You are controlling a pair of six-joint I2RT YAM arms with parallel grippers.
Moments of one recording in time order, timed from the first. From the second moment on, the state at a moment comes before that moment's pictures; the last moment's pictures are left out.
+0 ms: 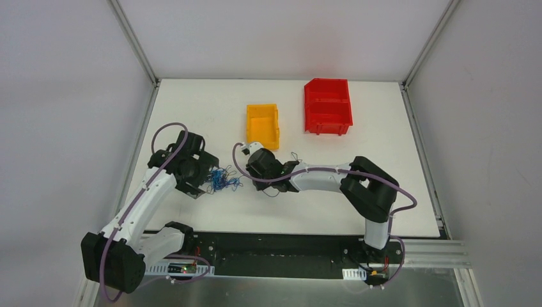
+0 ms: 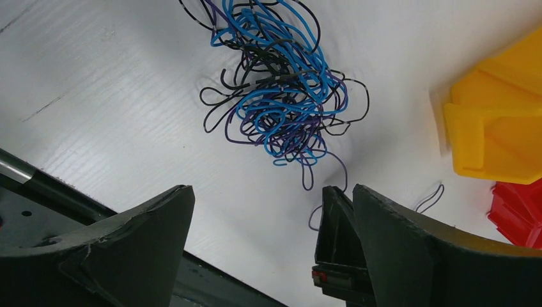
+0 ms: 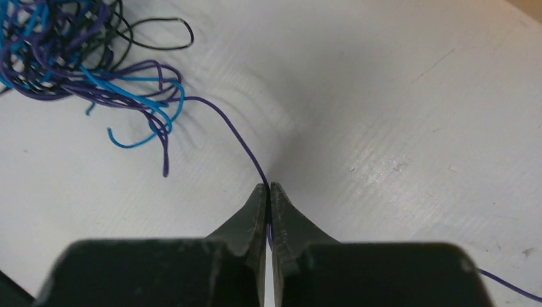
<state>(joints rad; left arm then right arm) -0.27 1.03 0.85 -1.00 -0.14 -1.34 1.07 1.88 1.13 -0.10 0.15 0.39</state>
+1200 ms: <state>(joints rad) -0.28 1.33 0.83 -0.83 -0.01 -1.45 1.10 1.69 0.97 0.01 0.12 0.42</state>
